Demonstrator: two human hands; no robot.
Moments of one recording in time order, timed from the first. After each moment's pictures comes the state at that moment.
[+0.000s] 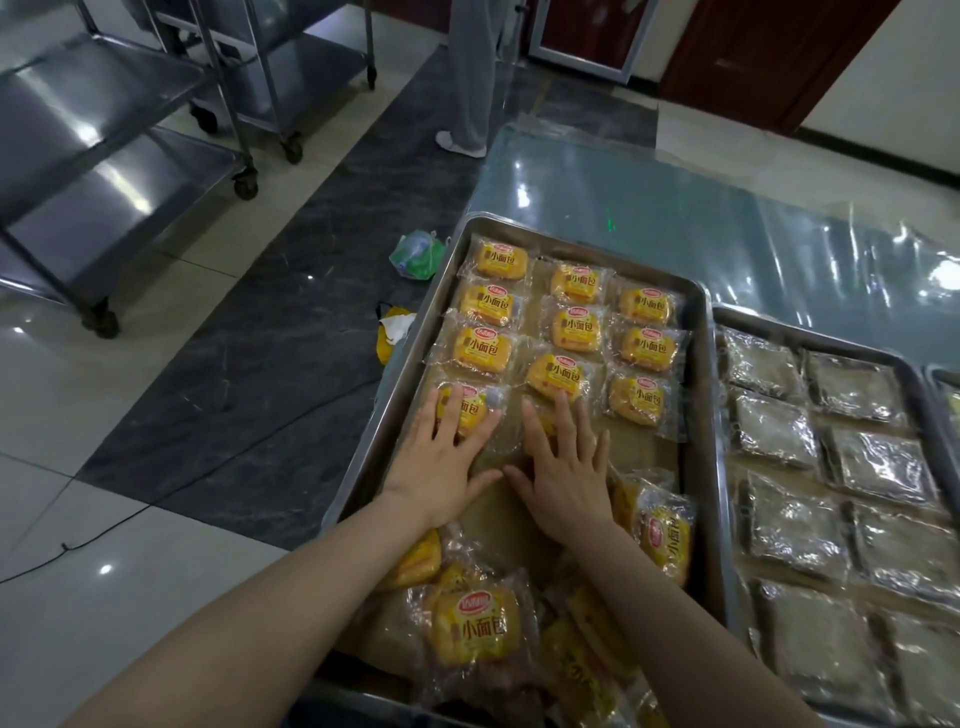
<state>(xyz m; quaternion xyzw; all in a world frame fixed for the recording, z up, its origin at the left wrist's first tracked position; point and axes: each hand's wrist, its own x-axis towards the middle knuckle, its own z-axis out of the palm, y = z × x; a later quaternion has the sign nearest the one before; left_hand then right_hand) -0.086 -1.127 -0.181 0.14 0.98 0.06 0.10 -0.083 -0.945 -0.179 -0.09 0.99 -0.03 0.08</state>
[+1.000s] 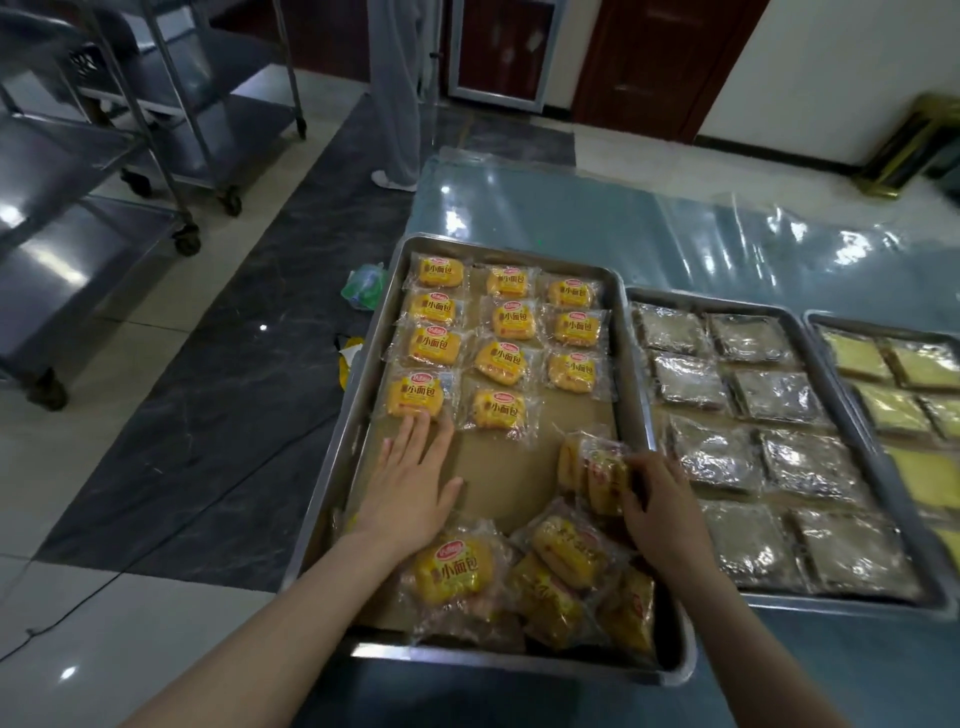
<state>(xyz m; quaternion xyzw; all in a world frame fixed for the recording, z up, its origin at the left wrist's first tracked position) -0.025 -1.125 -0.153 0.14 0.97 0.17 0.08 0.023 -0.838 -0.118 0.13 0.96 -0.25 -0.02</state>
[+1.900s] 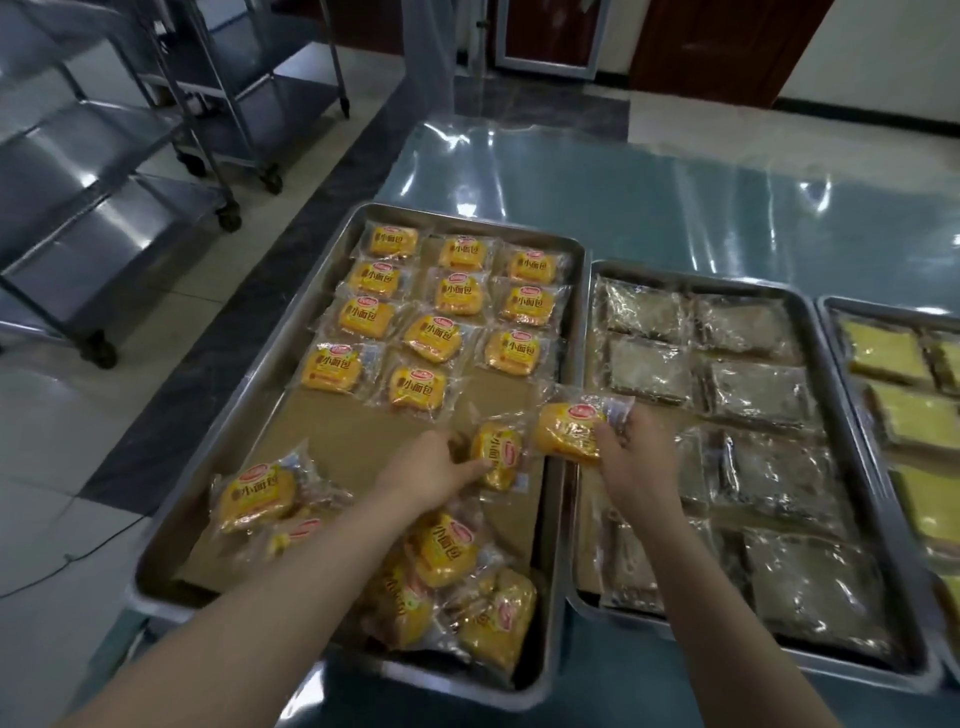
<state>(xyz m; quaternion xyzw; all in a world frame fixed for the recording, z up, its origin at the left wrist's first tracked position) -0.039 -0.971 -0.139 -0.04 0.93 0.30 0.21 -0.031 -0.748 -0.123 0.14 0.88 -0.46 -0.02</state>
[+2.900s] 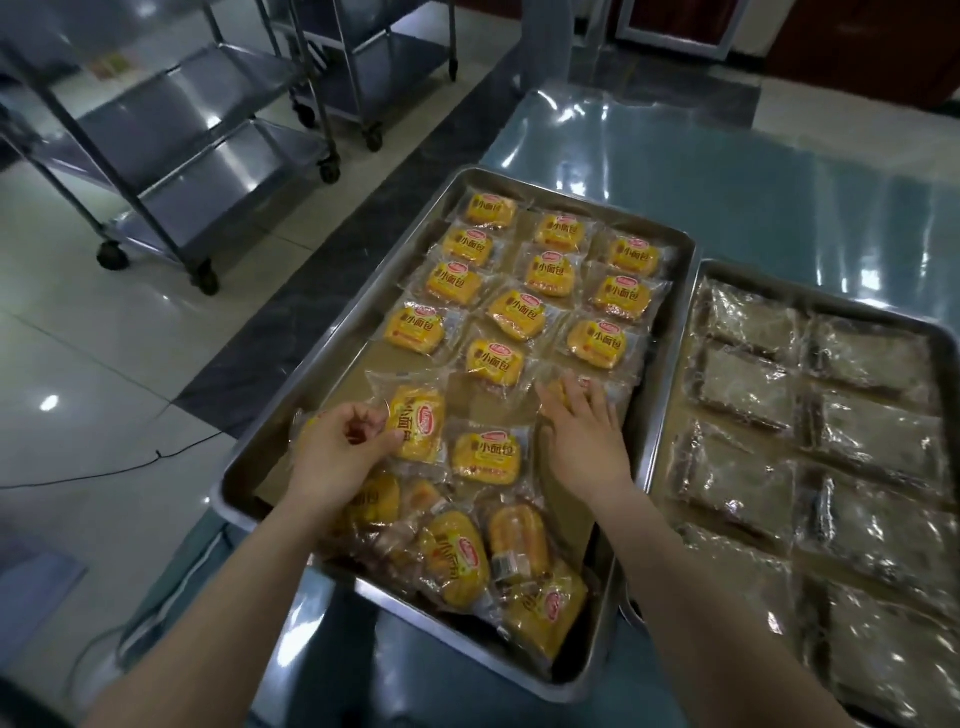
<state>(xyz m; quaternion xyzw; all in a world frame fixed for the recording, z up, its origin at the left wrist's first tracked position) 0.035 -1.071 -0.104 -0.29 0.80 0.53 0.01 -0.066 -0.833 -0.172 -0.16 0.97 -0.12 0.12</state>
